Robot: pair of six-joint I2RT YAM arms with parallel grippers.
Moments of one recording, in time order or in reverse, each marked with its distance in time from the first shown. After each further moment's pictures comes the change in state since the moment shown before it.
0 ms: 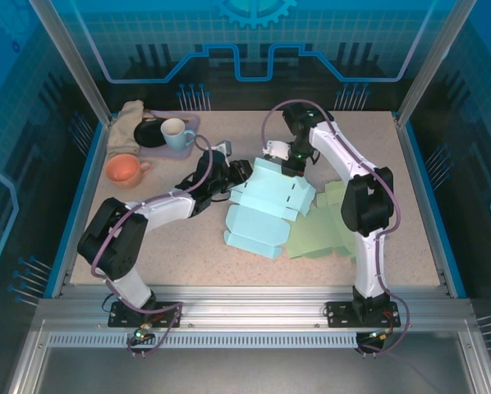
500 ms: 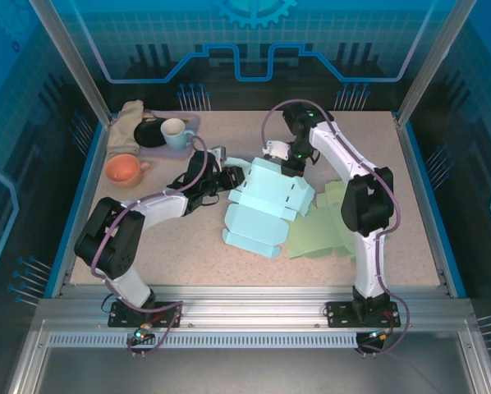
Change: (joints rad) left arm 0.068 0.004 -0.041 -0.068 0.115 0.160; right arm 0.000 0.000 0.000 0.000 -0.006 0.000
